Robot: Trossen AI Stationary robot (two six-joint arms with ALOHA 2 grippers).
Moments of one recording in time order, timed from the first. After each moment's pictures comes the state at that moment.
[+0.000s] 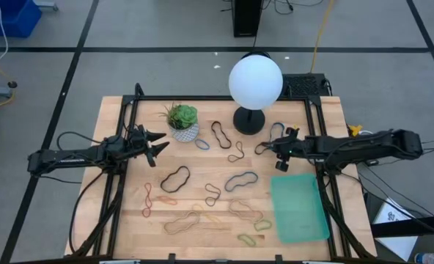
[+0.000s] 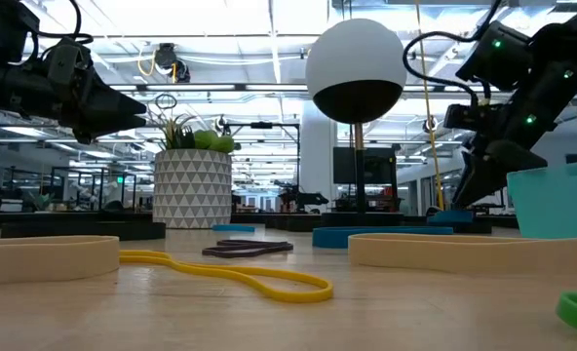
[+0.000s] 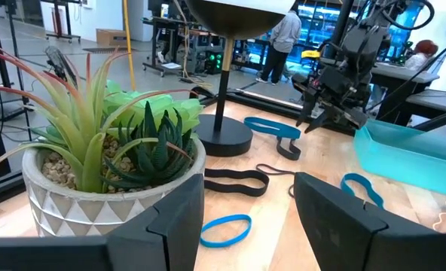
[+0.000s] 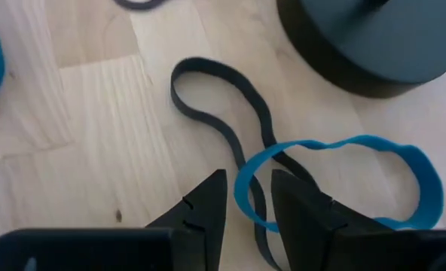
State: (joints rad) left arm 0.13 0.19 0.01 0.11 -0.24 -0.19; right arm -0.14 0.98 0.34 -0.33 0.29 0.04
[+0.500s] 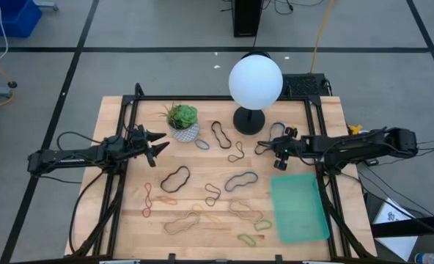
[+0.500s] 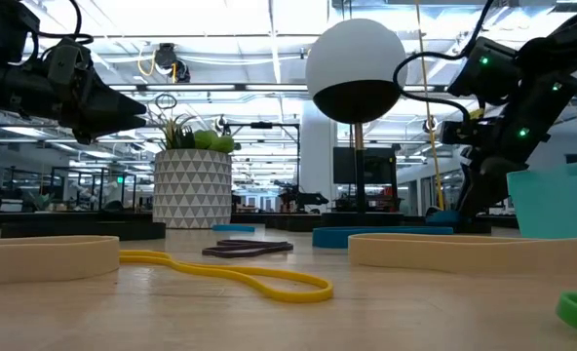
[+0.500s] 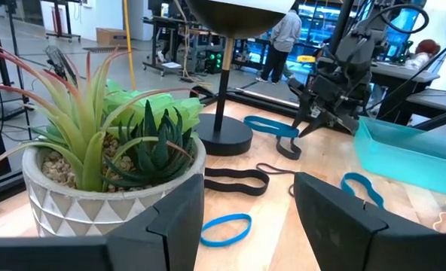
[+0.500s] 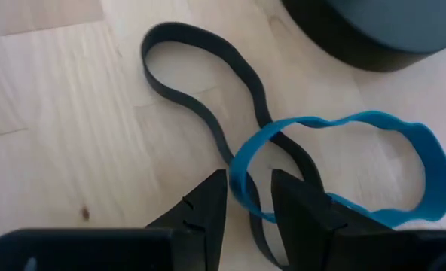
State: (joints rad) left arm 0.13 0.19 0.01 0.10 -0.24 -0.19; right arm -0.18 1.08 0.34 -0.30 0.31 0.04
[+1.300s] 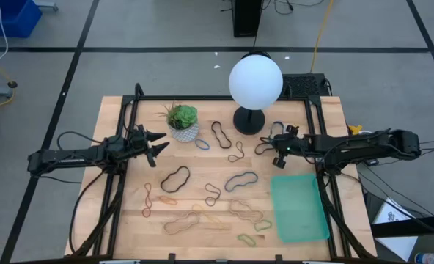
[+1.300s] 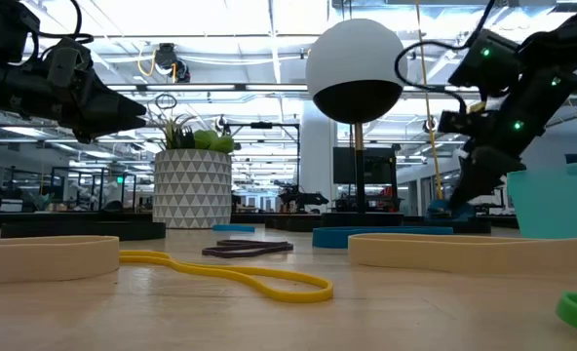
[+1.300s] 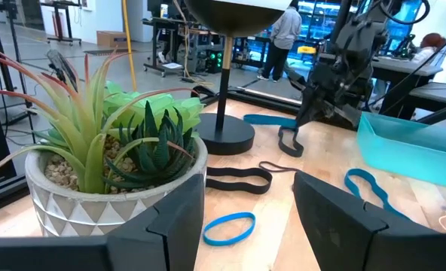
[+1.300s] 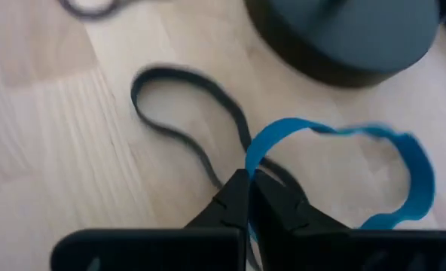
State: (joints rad) left arm 0.13 0.19 0.01 0.10 -0.24 -0.16; right arm -0.19 1.01 0.34 -0.28 0.32 0.08
